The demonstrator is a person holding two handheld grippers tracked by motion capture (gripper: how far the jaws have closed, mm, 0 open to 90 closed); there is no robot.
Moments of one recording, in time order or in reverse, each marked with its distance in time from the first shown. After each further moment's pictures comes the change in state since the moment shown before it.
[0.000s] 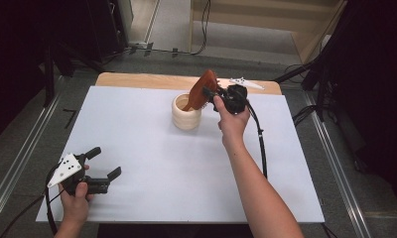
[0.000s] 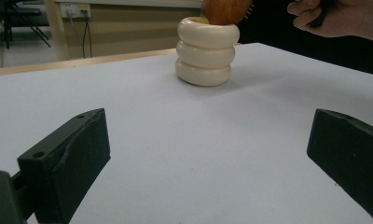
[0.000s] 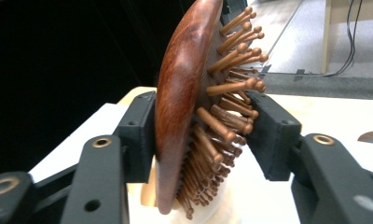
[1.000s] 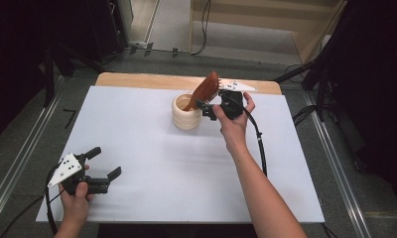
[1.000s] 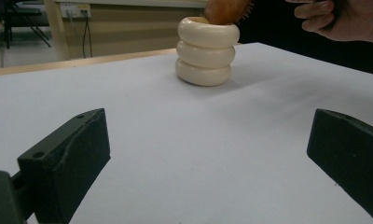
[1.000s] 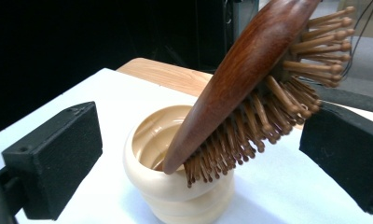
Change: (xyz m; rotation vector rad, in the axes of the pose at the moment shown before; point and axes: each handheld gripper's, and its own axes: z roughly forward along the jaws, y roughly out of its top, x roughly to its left) left arm 0.000 0.000 0.000 -0.001 0.001 0.000; right arm 0.016 -0.007 -0.008 0.068 -0.003 -0.192
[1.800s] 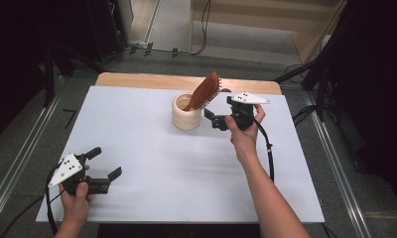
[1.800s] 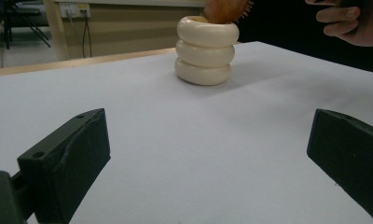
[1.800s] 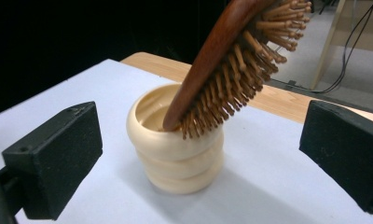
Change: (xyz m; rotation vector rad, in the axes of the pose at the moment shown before) left arm -0.001 0.000 0.000 0.003 0.000 0.005; right arm -0.004 -0.022 -0.035 -0.020 0.002 -0.064
